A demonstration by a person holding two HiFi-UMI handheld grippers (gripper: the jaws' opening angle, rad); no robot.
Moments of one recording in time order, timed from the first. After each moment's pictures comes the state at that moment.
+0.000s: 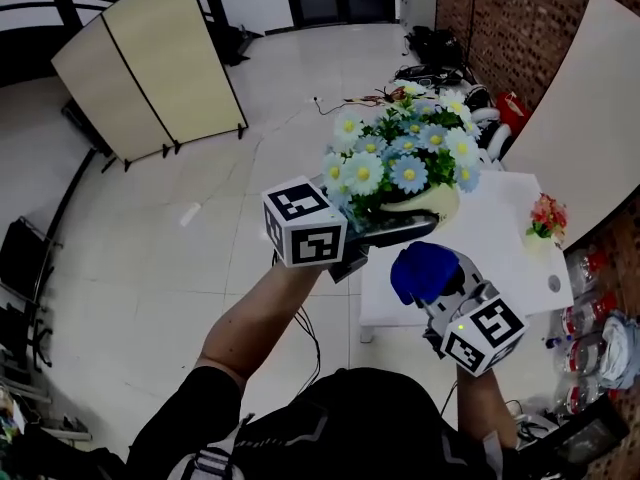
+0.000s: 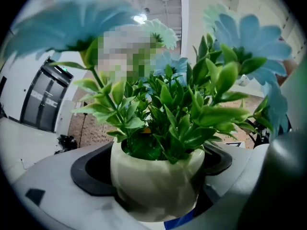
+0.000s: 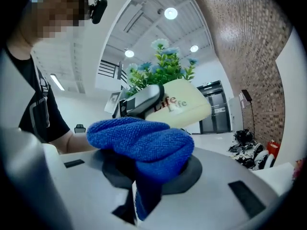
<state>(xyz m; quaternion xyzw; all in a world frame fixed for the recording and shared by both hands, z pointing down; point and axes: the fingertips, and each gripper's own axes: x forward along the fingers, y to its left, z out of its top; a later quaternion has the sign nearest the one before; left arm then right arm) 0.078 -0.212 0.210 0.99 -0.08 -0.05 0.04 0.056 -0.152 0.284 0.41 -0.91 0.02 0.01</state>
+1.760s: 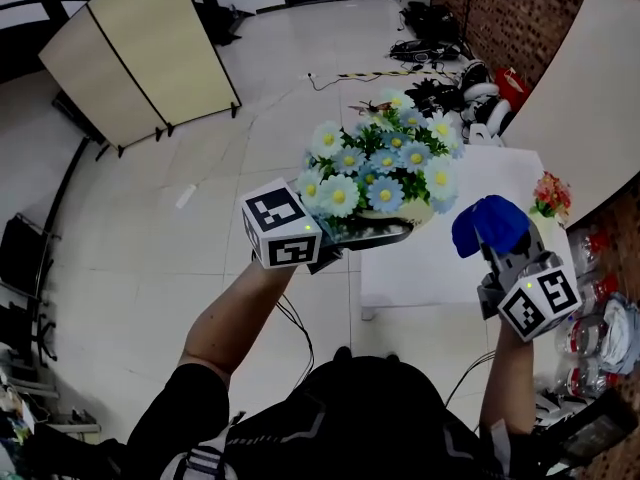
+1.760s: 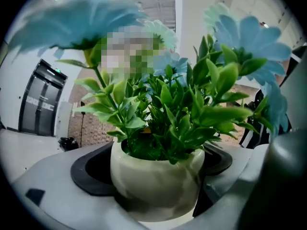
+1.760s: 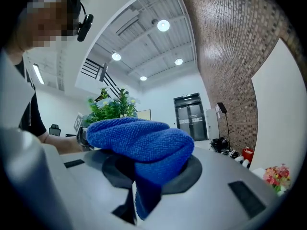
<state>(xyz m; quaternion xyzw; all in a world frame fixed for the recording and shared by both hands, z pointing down) 0.040 -0.221 0.250 1.00 -0.06 -0.01 0.01 0.161 -0.192 0.257 0.53 -0.85 0.00 -0.02</state>
